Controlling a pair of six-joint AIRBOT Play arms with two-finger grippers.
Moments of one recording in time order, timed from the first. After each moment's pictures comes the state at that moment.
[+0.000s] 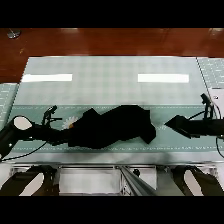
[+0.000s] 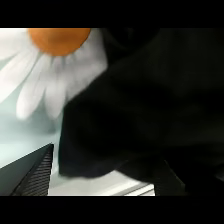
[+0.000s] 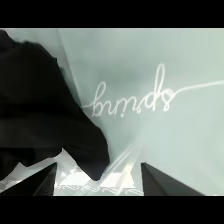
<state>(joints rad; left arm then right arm) 0.02 -0.93 0.37 0.94 -1.13 -1.35 -0.31 -0.70 0.48 -0.99 1.25 1.48</state>
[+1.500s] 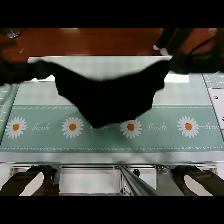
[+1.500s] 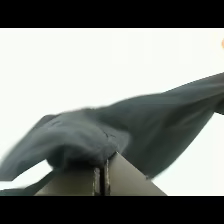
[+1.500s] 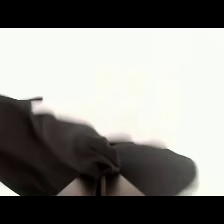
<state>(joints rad) 0.07 -0.89 1.21 0.65 -1.09 -1.16 0.08 -1.02 1.49 -1.05 1.23 1.52</state>
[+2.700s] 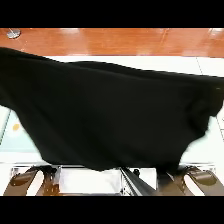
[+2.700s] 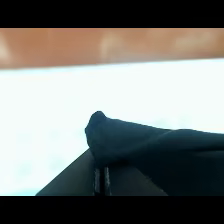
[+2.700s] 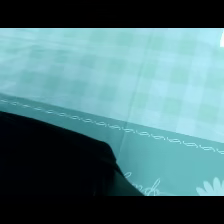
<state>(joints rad) 0.19 -0.65 1.29 1.08 -1.21 -1.35 0.08 -0.70 1.38 -1.31 1.49 1.59</state>
